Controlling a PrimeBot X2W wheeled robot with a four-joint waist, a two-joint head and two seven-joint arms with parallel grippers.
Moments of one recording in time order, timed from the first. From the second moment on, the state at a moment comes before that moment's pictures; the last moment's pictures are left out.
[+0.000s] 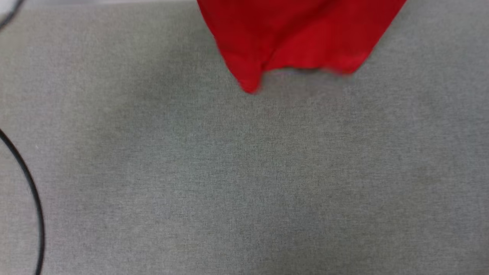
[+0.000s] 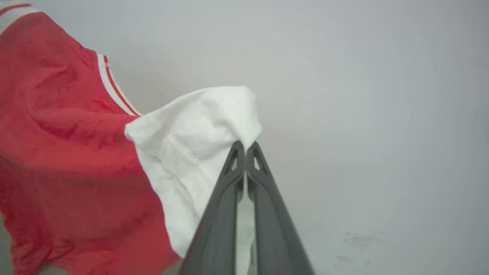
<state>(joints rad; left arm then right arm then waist) -1.69 0.71 -1.06 0.44 -0.91 -0.11 0.10 -1.48 -0.75 0.70 0.39 0.76 0.13 0.34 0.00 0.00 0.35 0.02</state>
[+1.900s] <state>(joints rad) -0.67 0.76 -0.99 0.42 -0.96 0.04 -0.26 -1.01 -0.61 1.24 0.67 0.92 0.13 -0.18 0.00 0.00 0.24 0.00</state>
